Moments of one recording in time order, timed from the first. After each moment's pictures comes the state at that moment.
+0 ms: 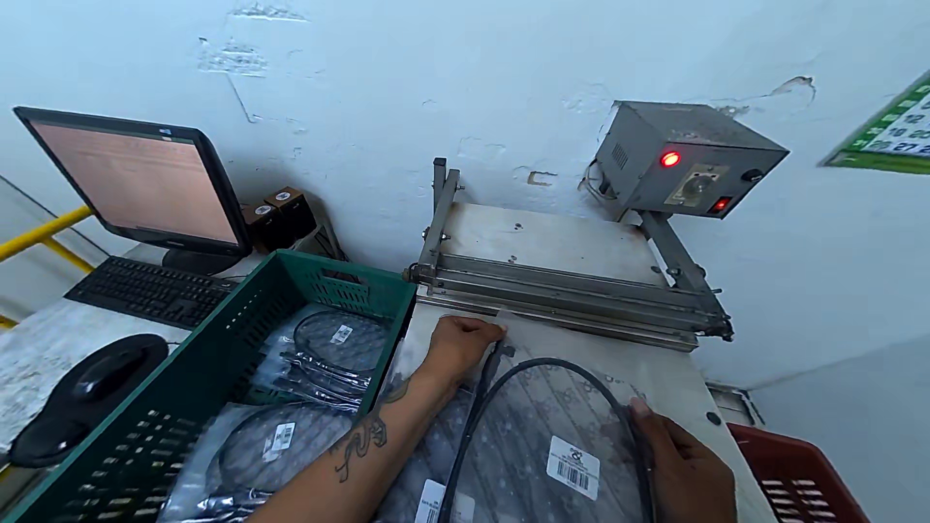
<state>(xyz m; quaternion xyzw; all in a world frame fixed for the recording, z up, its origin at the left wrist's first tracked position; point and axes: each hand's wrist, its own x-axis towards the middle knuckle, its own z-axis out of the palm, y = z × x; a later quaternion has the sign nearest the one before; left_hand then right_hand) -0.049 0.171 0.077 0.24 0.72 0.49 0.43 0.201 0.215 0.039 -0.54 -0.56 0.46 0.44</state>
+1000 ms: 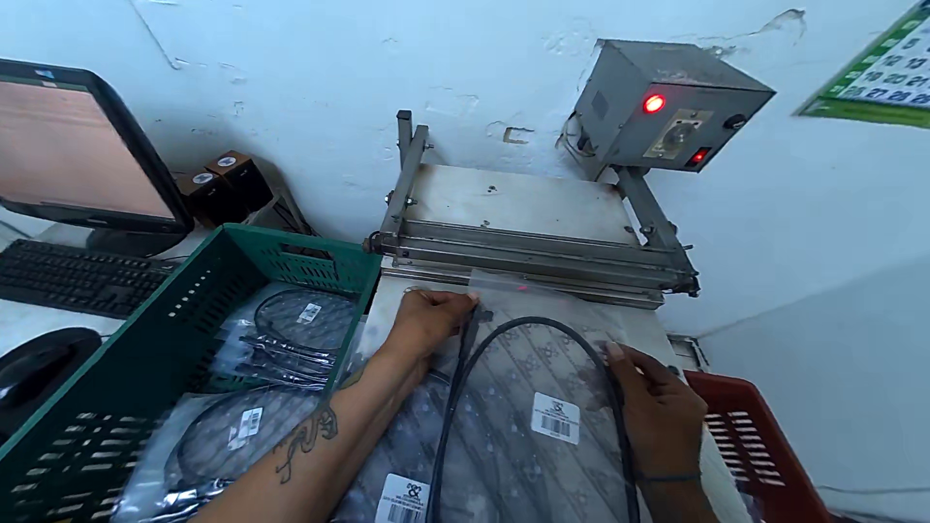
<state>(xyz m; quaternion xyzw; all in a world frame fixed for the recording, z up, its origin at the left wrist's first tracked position) -0.038 0.174 0.081 0.18 0.69 0.53 0.46 0.206 0.245 0.031 -0.51 -0.61 0.39 0.47</state>
